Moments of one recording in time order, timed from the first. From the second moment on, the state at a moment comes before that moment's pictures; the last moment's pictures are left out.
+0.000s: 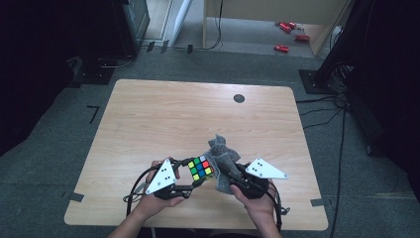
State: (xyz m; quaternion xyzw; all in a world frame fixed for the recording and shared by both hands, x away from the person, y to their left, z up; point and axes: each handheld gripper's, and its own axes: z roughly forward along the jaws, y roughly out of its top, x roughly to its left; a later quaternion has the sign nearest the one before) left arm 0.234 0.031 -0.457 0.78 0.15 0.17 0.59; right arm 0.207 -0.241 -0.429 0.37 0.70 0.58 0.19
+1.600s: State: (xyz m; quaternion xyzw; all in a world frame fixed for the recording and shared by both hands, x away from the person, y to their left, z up) left arm 0.229 0.025 -0.455 0.78 0.13 0.15 0.59; right arm 0.200 -0.234 -0.423 0.36 0.69 0.60 0.18
